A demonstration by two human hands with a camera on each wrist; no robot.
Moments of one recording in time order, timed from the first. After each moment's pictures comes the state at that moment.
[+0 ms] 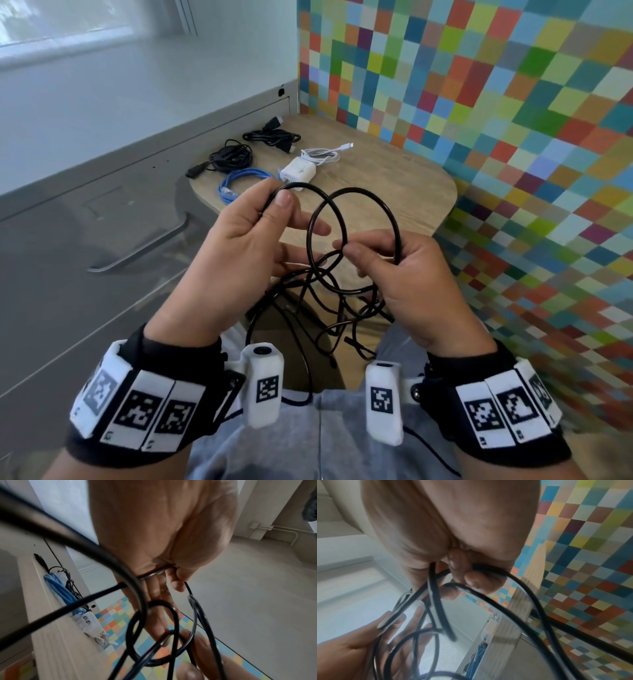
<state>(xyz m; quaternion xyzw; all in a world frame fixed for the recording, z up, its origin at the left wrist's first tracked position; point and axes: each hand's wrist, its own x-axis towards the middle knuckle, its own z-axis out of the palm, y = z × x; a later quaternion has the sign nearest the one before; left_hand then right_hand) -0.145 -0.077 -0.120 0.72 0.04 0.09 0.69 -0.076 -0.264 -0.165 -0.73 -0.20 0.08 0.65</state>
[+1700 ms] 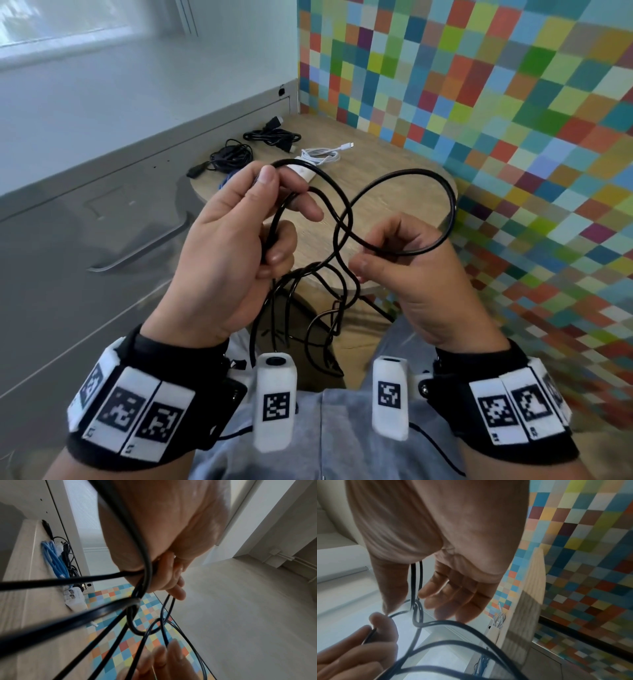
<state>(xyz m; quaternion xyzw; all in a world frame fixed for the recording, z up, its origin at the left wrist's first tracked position) -0.146 -0.080 -0.115 0.57 0.01 0.12 0.81 -0.070 -0.272 -0.168 -0.64 -0.24 0.11 0.72</state>
